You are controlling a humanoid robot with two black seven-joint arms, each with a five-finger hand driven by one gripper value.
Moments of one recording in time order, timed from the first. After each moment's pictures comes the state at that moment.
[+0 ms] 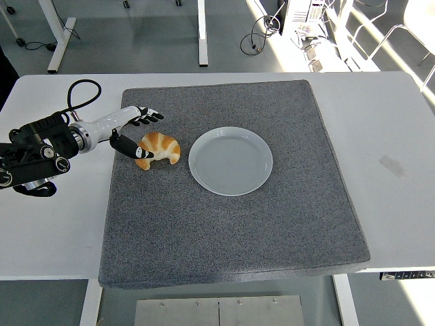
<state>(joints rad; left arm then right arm) -1.24 0.51 0.30 -1.12 0.68 0.24 -0.11 -0.10 0.00 0.09 0.16 -0.06 0.01 0.35</state>
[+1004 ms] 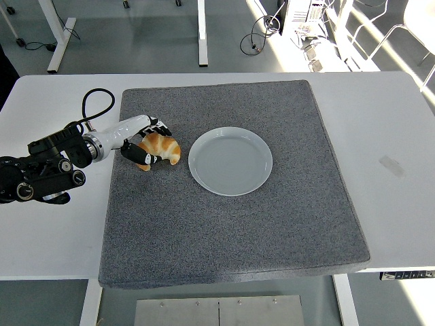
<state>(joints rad) -1.17 0.44 0.27 -1.05 0.78 0.29 -0.12 -0.10 0.00 0.09 0.16 -0.06 0.01 0.35</state>
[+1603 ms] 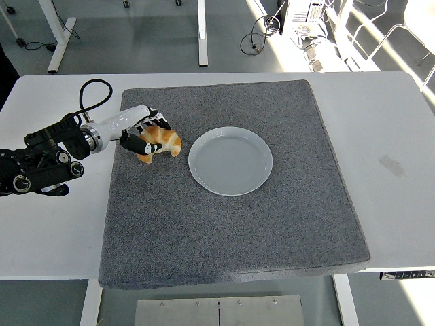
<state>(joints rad) -1.19 0.45 0.23 -1.05 0.78 0.29 -0.13 -0.10 0.00 0.09 0.16 -0.06 0.01 0.35</state>
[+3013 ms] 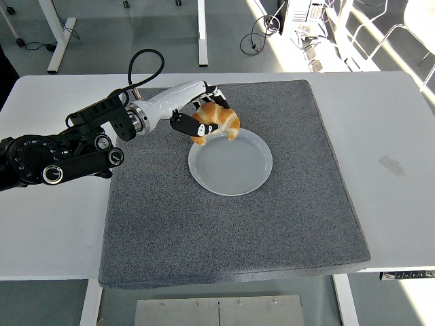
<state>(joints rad) -1.23 0.33 0.07 -1.14 0.92 0.29 -0.12 -0.10 0.00 0.09 0.16 -0.06 0.01 0.35</state>
